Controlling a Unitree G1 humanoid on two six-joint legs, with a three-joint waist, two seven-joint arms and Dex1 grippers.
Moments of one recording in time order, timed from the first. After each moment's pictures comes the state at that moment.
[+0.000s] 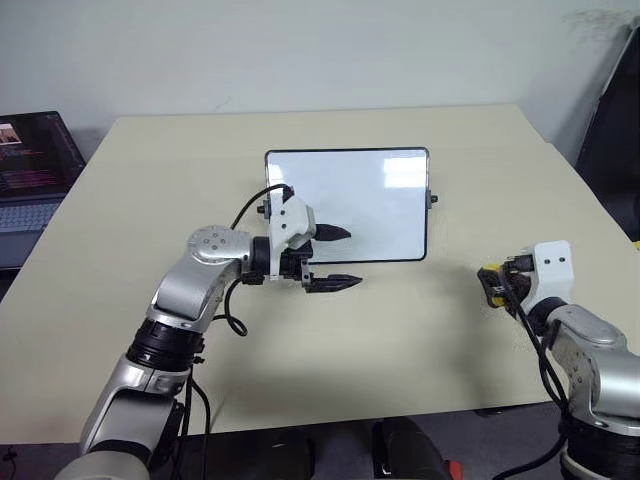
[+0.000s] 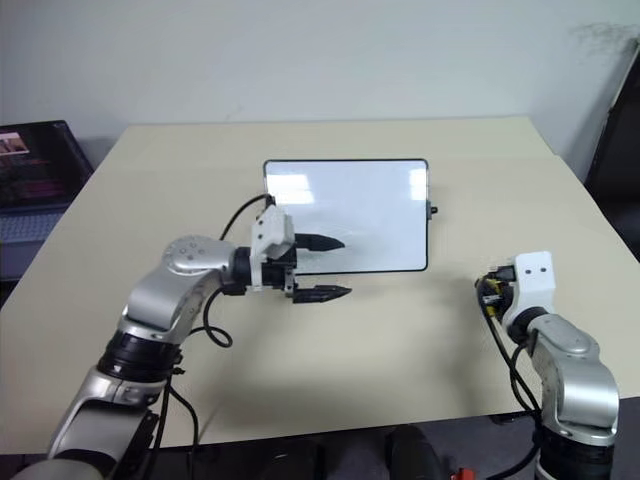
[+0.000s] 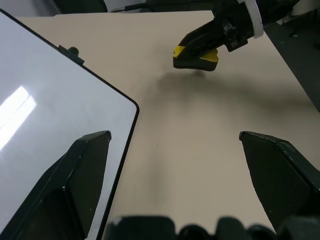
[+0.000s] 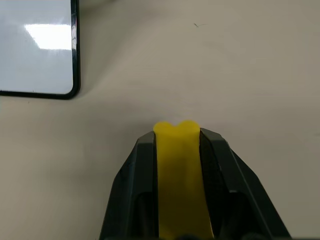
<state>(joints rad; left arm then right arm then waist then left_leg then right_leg) -0.62 0.54 -0.21 0.01 -0.33 0.38 -1.14 -0.19 -0.31 -0.33 -0.46 0.14 1.02 0.37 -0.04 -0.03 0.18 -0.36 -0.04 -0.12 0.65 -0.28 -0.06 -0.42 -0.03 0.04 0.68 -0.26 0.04</state>
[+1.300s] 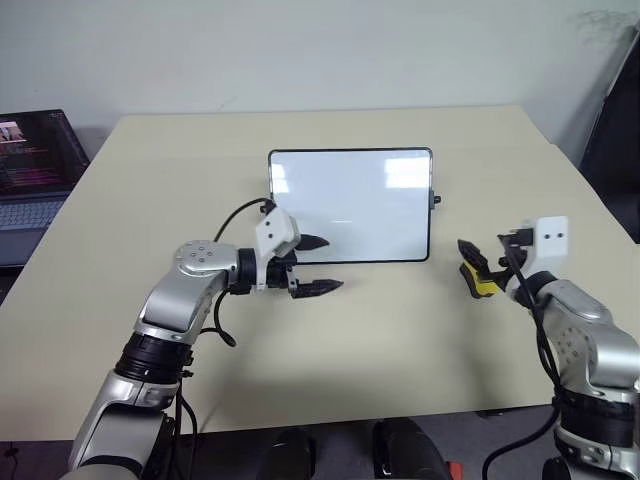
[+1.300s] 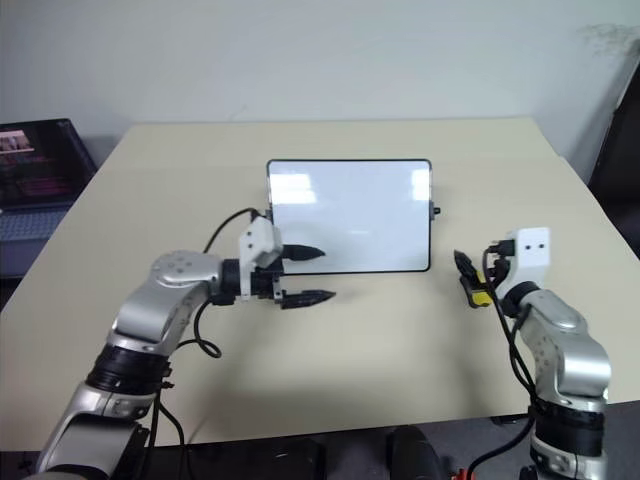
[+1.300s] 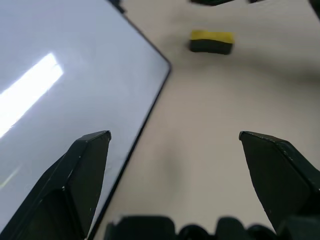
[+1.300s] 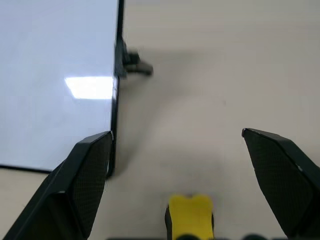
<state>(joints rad) -0.48 0.58 -0.06 -0.01 -0.31 0.44 -1.01 -0.17 -0.33 -0.37 -0.44 0.34 0.73 0.34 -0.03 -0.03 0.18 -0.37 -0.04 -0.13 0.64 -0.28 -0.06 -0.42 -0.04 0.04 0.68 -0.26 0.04</state>
